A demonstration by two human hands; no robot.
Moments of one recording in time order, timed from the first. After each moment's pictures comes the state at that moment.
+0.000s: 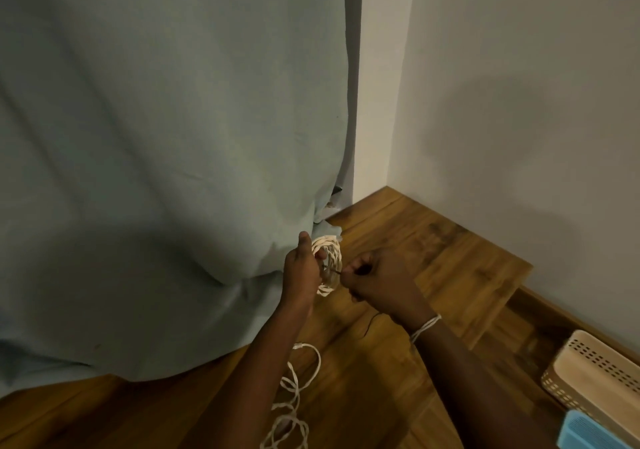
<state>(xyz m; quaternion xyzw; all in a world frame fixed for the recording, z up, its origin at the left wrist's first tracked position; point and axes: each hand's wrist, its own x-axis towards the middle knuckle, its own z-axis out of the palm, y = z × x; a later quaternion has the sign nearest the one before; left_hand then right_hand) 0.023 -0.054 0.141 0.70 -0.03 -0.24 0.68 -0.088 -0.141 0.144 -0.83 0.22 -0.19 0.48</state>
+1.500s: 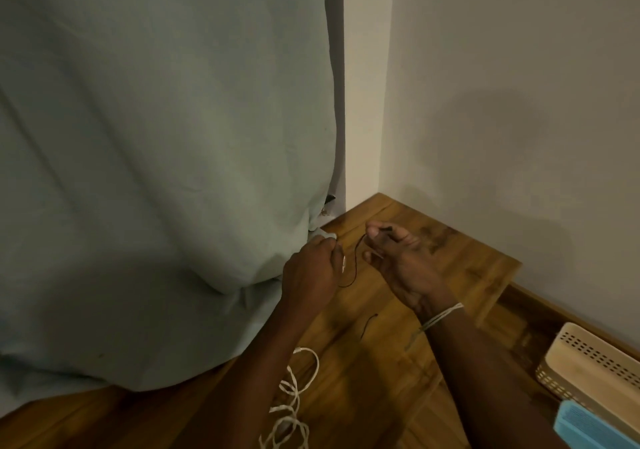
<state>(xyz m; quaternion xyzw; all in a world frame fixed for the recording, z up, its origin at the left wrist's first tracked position) 0.007 -0.051 0.145 0.84 -0.42 0.16 0.30 -0.114 -0.157 0.171 -0.48 0.13 -0.29 0.82</state>
